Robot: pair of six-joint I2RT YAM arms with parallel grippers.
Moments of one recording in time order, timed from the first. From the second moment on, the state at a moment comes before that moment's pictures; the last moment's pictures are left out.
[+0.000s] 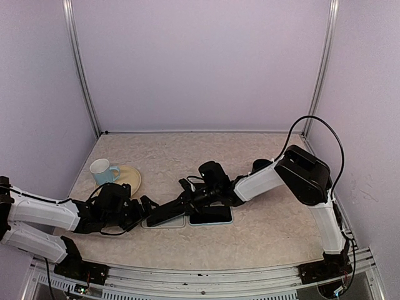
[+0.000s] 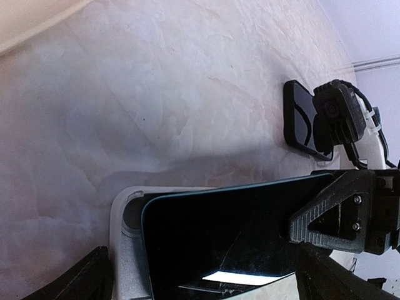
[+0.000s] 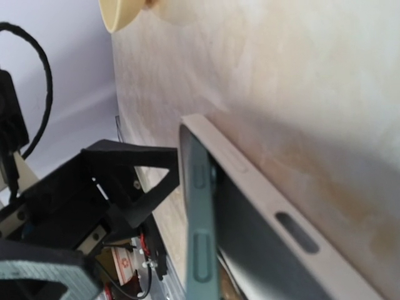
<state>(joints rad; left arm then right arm) -0.80 1.21 0.32 0.19 -0.09 -1.12 0.92 2.27 1.32 0.45 -0.77 1.20</state>
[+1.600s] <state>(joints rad) -0.83 1.24 0.32 0.22 -0.11 -1.10 0.92 2.33 1.35 0.55 -0.81 1.20</state>
